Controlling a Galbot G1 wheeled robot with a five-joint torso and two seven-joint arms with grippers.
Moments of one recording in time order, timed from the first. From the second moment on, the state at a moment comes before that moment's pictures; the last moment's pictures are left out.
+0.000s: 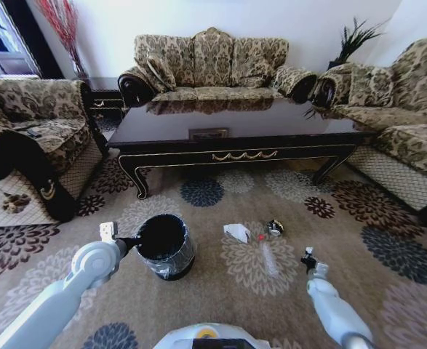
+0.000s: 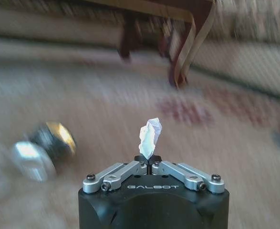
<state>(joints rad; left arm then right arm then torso) 1.21 -0.75 -0.39 -2.15 -1.46 0.69 -0.84 -1.03 1.05 0.54 0.92 0.47 0.28 0.04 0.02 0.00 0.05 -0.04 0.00</state>
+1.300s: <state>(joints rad) 0.40 -1.01 0.48 -1.90 -1.53 0.64 -0.83 -1.67 0.92 0.42 2.20 0.24 0.20 0.04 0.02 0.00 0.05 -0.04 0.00</state>
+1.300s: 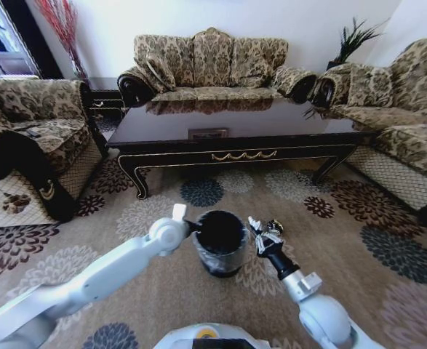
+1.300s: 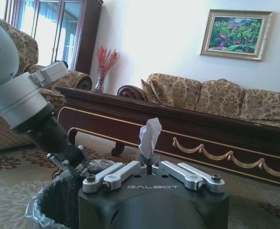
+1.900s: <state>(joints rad) 0.41 -0.99 0.50 -1.93 -1.55 0.65 -0.87 -1.73 0.96 0.39 2.20 0.15 0.22 0.03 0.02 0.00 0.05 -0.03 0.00</state>
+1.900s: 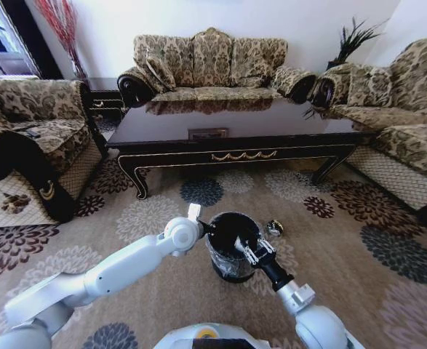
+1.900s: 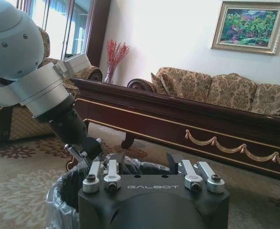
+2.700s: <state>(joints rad) 0.74 -0.76 0.06 -1.99 -1.46 0.69 -0.81 -1.54 0.98 0.51 2.01 0.50 0.12 0.13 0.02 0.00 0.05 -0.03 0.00</state>
